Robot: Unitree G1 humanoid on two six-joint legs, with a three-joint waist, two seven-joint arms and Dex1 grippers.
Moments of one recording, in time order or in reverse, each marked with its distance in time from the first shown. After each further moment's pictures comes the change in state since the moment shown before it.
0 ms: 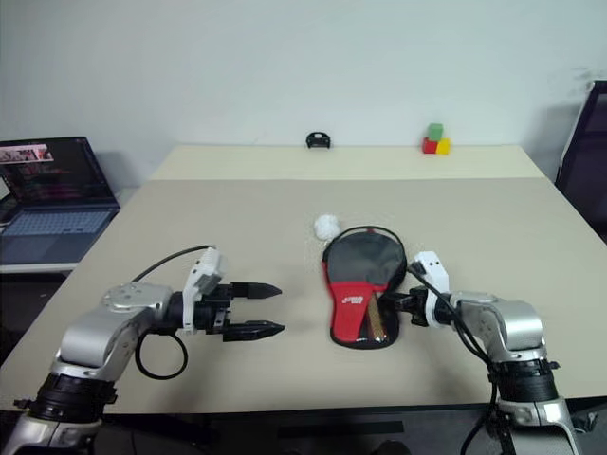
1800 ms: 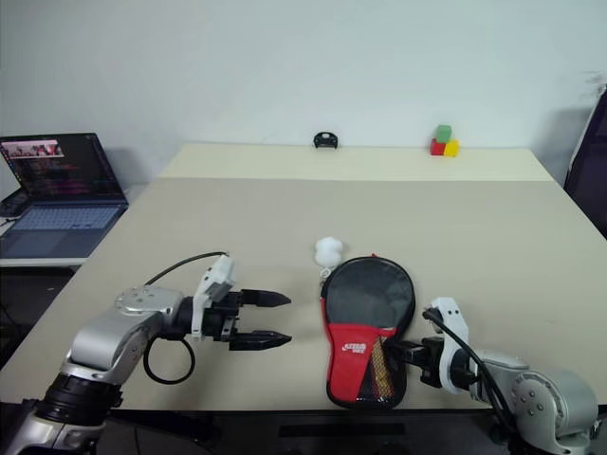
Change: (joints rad) left arm -0.011 0.000 -0.063 0.000 -0.010 -0.027 -0.008; right arm 0.314 0.159 -0.276 -0.463 0.210 0.375 -0.251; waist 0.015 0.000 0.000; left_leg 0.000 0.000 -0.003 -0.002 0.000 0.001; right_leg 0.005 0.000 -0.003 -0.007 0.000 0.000
